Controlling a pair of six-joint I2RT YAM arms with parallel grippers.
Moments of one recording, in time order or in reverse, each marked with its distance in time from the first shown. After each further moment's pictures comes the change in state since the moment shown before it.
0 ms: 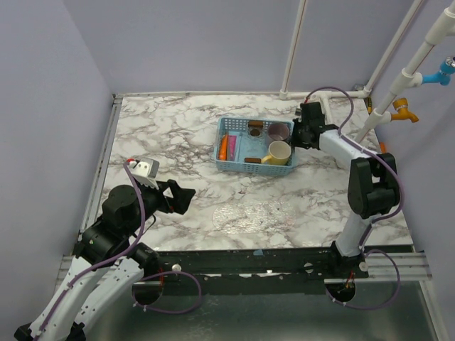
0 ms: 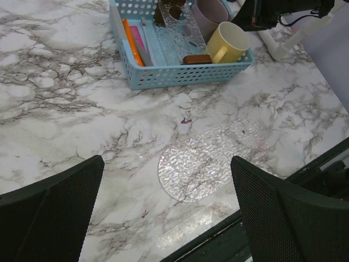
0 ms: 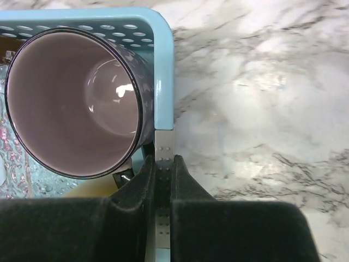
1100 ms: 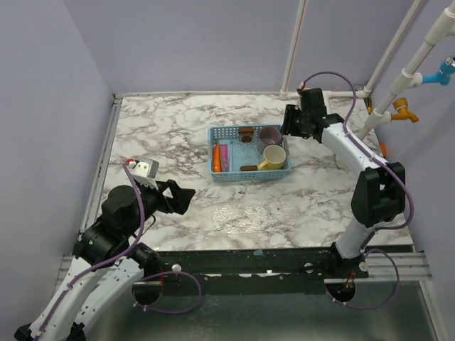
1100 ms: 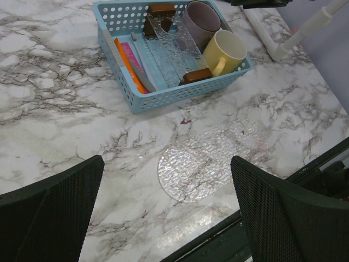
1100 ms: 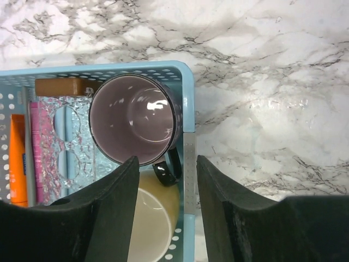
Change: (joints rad) left arm 0.000 -0.005 0.000 0.000 0.000 0.000; right arm 0.063 -0.078 0.132 -0.117 -0.068 -0.034
